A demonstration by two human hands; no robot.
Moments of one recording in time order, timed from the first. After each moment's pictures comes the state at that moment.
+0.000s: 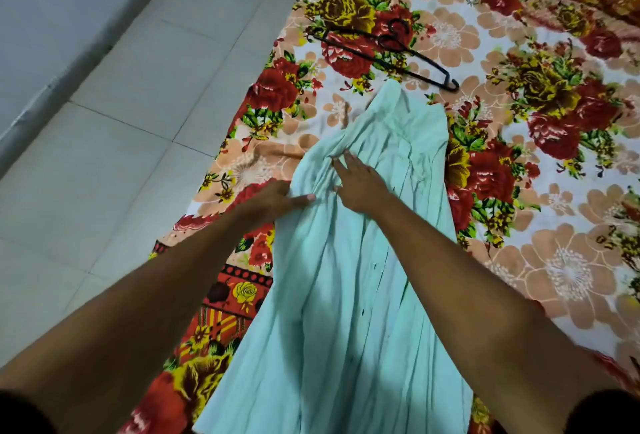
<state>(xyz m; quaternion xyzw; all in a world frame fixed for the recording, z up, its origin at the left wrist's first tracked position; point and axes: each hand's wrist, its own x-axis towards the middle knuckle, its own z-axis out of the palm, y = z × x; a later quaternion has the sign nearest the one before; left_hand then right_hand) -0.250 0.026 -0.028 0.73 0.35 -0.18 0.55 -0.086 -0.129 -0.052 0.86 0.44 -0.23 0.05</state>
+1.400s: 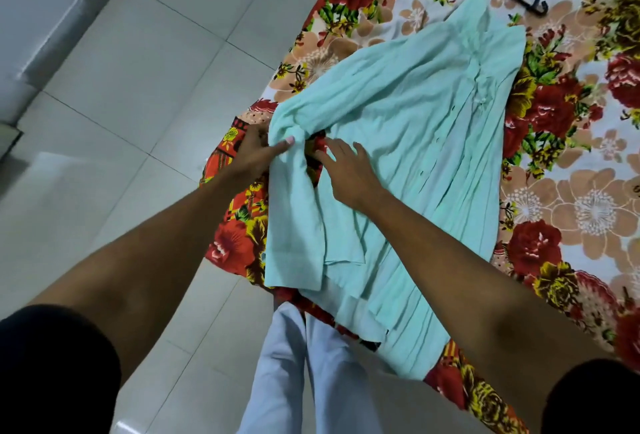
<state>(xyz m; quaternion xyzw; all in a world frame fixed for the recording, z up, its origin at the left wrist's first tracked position) -0.461 0.025 -0.004 0.62 0.43 0.02 0.65 -0.318 -0.152 -0.018 0.79 0.59 -0.15 0.01</state>
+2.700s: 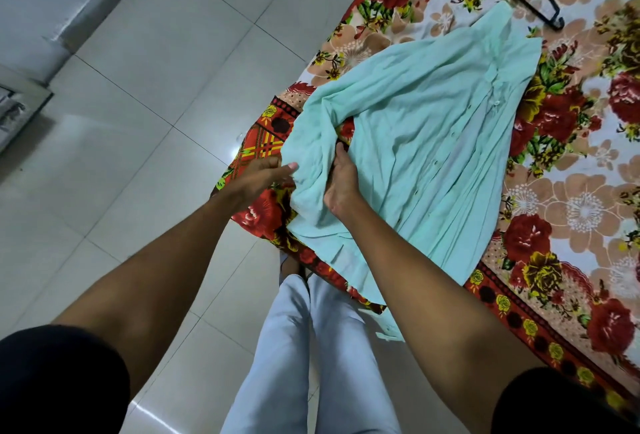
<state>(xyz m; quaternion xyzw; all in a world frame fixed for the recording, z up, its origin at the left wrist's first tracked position) -0.581 -0.009 0.037 0.55 0.42 -0.08 0.72 -0.437 -0.122 0.043 0.49 -0.21 -0.57 -0.63</state>
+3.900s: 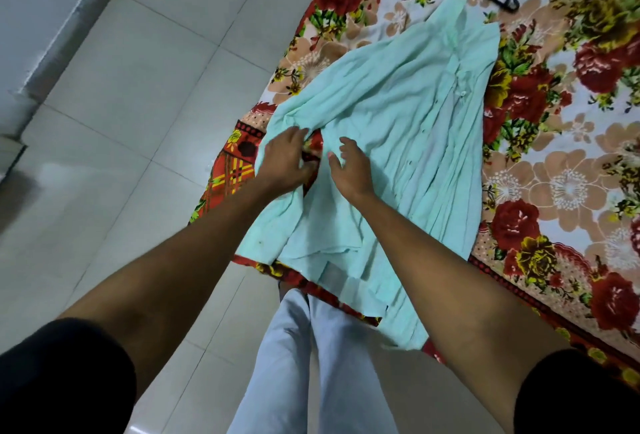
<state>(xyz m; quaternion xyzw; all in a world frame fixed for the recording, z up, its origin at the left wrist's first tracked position) -0.451 -0.022 0.049 0.91 0.27 -0.08 0.30 -0.350 -0.157 0.028 0.87 0.19 -0.30 -0.34</state>
